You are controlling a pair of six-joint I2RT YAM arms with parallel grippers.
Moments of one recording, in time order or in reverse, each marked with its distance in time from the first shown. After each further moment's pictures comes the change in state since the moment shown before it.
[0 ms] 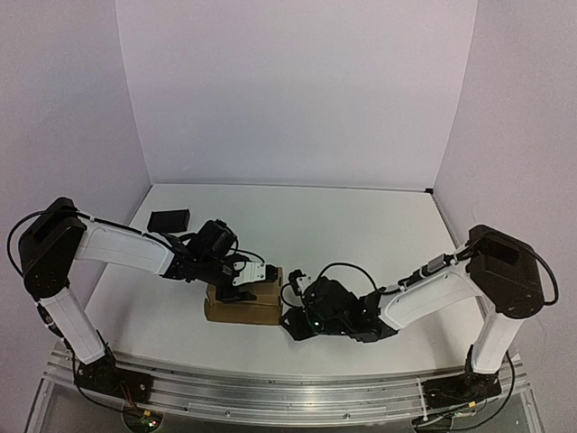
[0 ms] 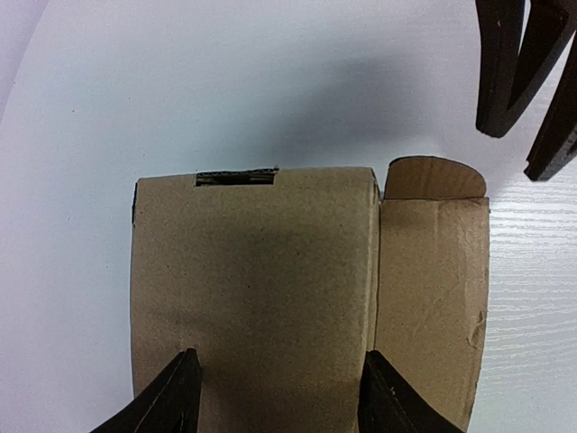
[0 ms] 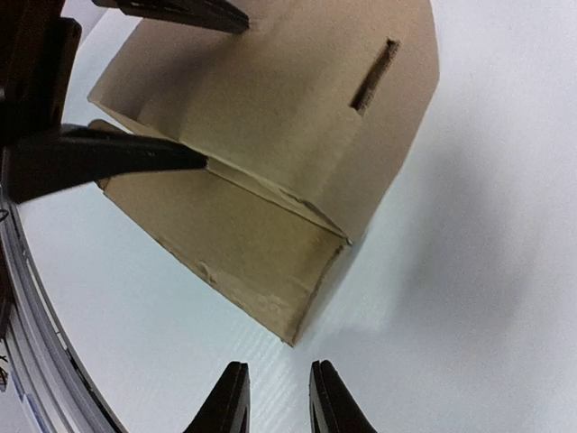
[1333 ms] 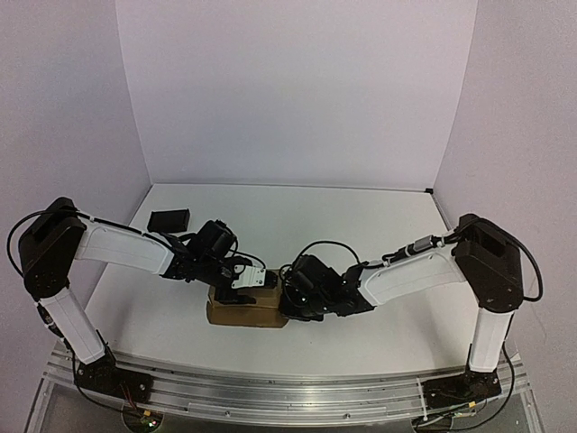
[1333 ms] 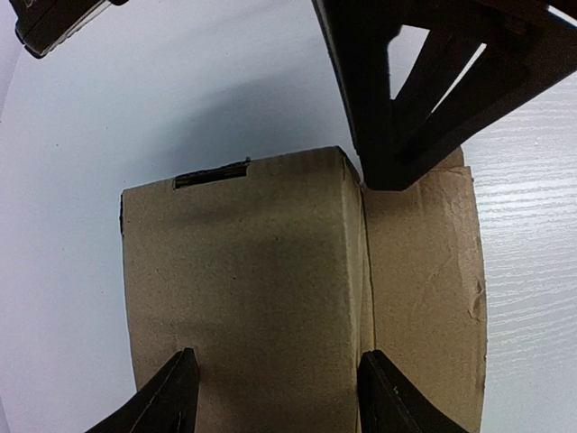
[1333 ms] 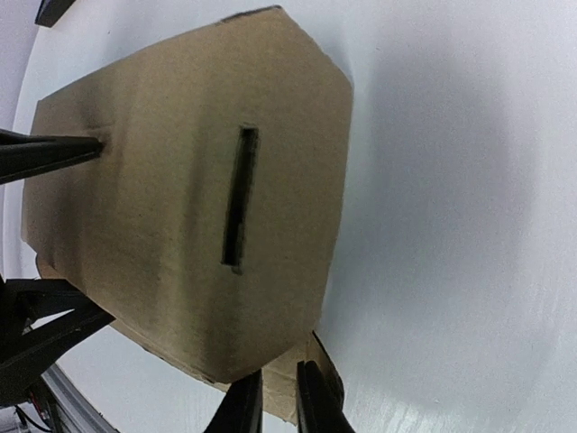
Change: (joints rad) left arm 0.002 -0.001 0.000 -0.013 0.051 0.107; right arm -0.080 0.102 0.266 -0.324 -0.030 0.312
